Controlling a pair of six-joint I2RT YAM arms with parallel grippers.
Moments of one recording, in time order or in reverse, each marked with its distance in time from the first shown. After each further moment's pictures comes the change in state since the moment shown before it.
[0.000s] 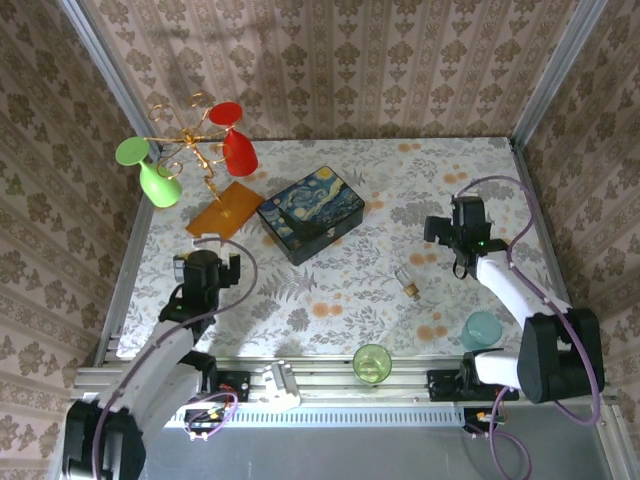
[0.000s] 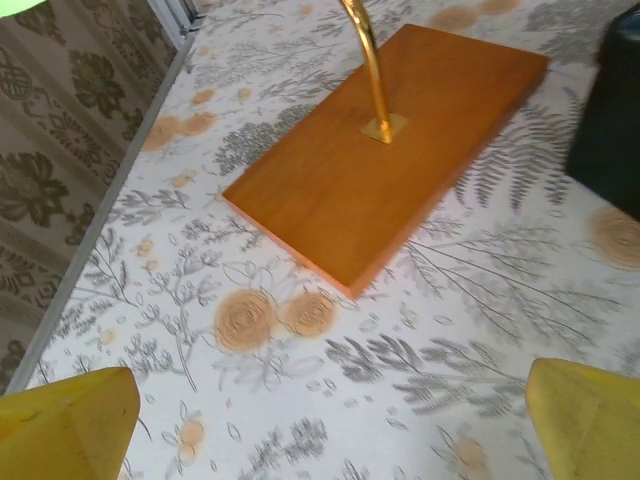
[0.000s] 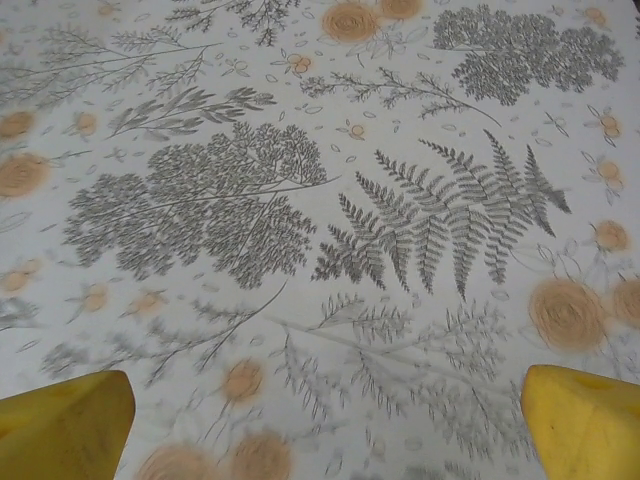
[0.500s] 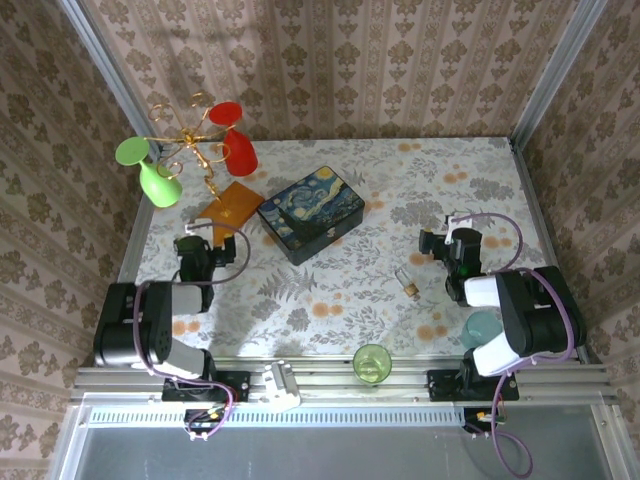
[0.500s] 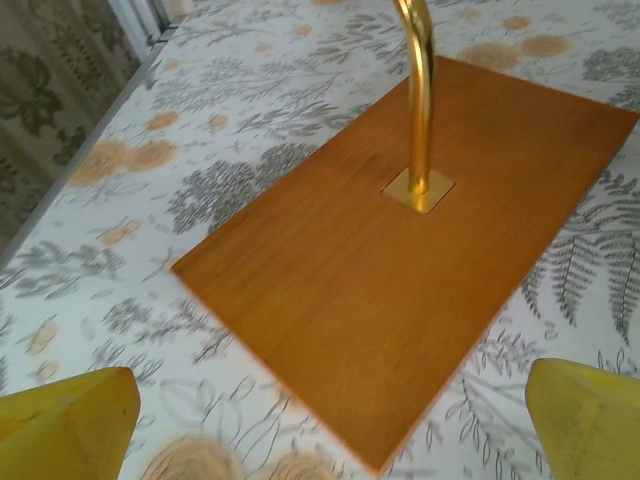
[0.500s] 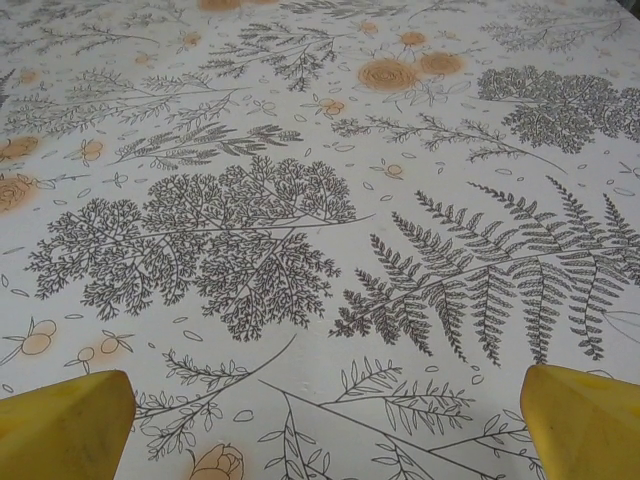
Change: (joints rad) left arm 0.251 0.679 0.003 0.799 0.309 0.047; right arm -0.031 0.235 -0.338 0.868 -0.059 -0.088
